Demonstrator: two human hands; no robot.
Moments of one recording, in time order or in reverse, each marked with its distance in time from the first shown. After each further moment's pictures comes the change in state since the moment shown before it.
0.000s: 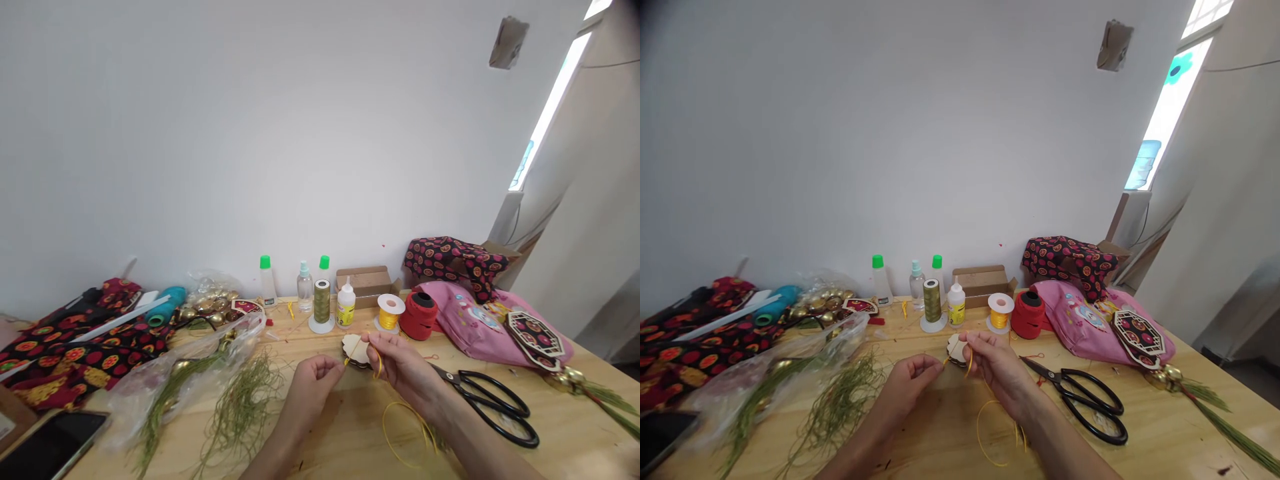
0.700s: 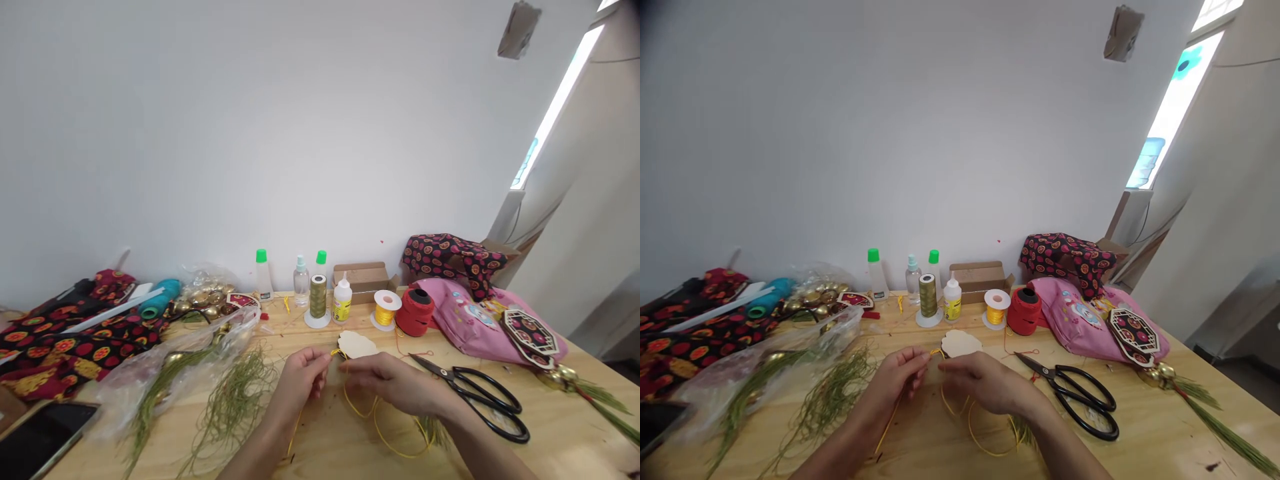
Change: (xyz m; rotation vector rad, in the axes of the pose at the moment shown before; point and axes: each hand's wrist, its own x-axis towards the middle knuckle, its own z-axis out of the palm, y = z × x) left_hand 0.001 0.000 -0.003 -0.202 -0.004 -0.145; right_hand -0.012 -0.007 -0.004 -0.909 -0.317 -0.017
